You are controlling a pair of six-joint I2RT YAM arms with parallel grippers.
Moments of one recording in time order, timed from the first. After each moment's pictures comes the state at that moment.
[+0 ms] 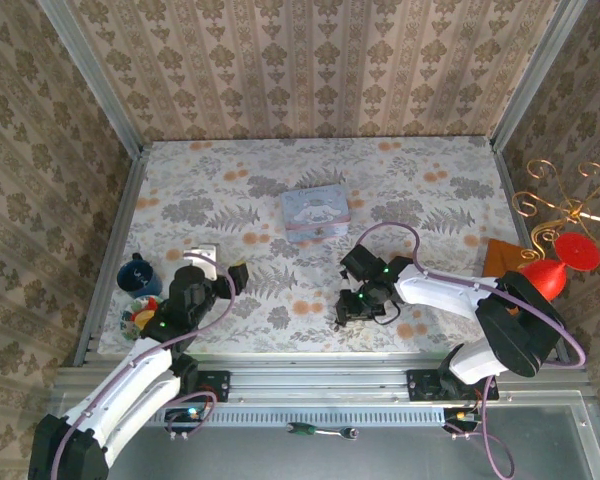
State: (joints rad) left arm -0.48 0.63 0.22 -0.01 -0.11 -0.28; right arm 0.73 1.46 0.76 -0.60 -0.28 0.65
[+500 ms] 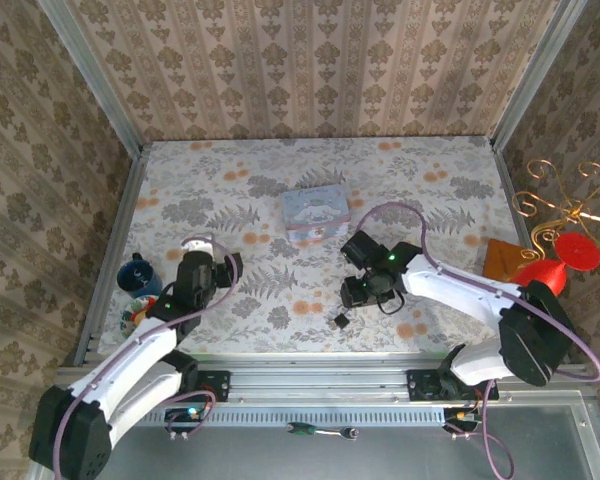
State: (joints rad) left arm -0.47 0.84 0.38 -0.09 -0.27 -0.39; right arm 0.73 1.37 0.94 -0.83 -0.02 0.54
